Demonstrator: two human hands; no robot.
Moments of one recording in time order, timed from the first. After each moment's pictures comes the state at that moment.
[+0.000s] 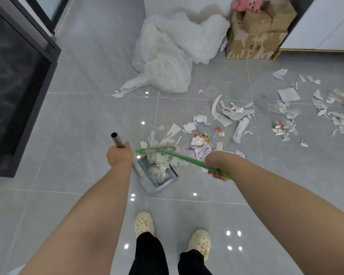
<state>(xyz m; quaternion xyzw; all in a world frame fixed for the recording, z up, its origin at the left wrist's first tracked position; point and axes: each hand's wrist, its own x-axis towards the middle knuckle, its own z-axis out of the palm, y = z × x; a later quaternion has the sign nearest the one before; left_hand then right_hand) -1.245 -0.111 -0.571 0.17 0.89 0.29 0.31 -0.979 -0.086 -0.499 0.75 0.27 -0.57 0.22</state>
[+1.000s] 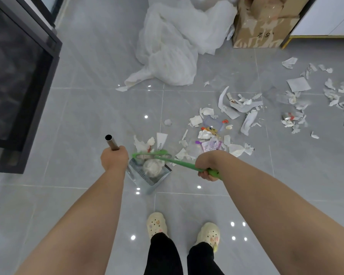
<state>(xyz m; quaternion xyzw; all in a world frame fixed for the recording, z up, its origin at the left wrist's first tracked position) -1.286 -0.134 -0.562 0.13 0.89 0.30 0.32 -1.031 -0.091 -0.540 0.67 0.27 -0.63 0.29</state>
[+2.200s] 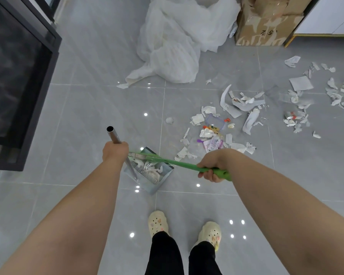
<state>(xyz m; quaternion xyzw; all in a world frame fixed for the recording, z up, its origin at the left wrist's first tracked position) -1.313 -0.116 -0.571 0.20 0.89 0.21 0.36 -1.030 -0.089 -0.547 0.63 0.23 -0.68 0.29</state>
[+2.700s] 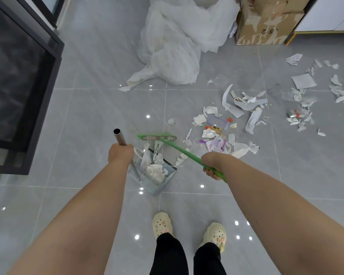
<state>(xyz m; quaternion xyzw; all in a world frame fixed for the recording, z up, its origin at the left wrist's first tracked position) -1.305 -0.116 -0.571 0.22 0.89 0.18 0.36 -1.036 -0.098 -0.552 0.71 0.24 -0.63 0.18</state>
